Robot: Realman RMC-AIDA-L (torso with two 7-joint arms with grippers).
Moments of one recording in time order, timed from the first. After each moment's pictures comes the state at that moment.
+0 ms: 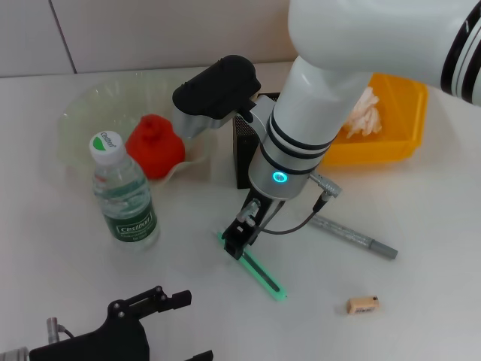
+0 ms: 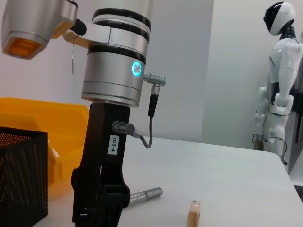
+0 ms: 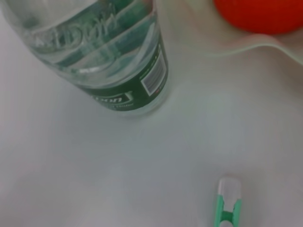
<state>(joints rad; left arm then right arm) -0.16 -2.06 1.35 0.53 1.43 1.57 -0.80 1.10 2.09 -1.86 -0.73 -2.29 -1.25 2.96</state>
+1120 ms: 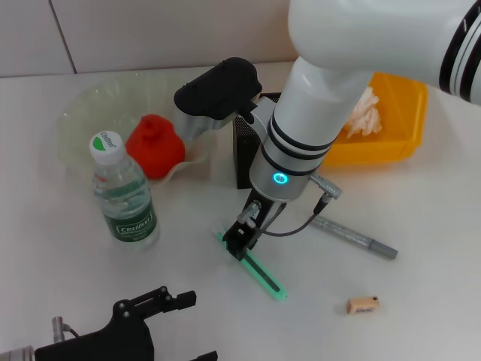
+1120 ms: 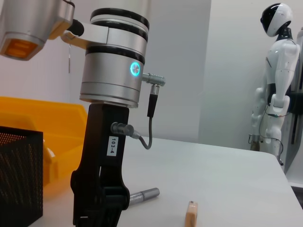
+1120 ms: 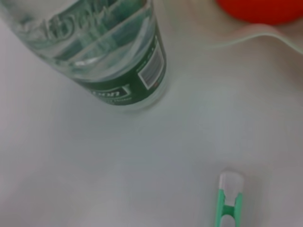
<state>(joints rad) -0.18 -2.06 1.35 0.50 1.43 1.57 -0.79 1.11 2.09 -1.86 -0.70 -2.28 -1.25 2.96</state>
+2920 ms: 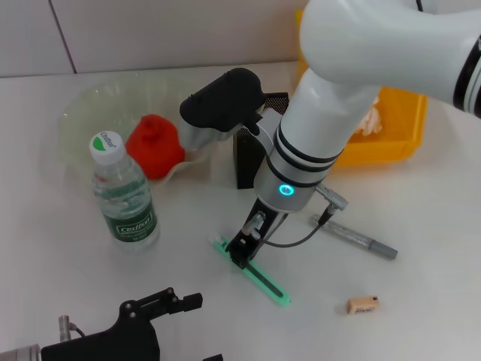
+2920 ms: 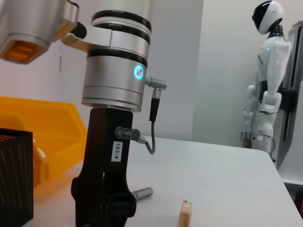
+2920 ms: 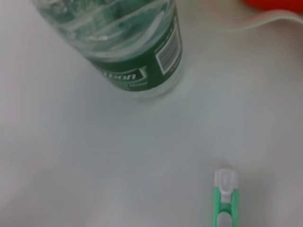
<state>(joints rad) -0.20 -2.07 1.35 0.49 1.44 1.57 -0.79 1.04 2.09 -1.88 -0.78 -2.27 -1.26 2.95</state>
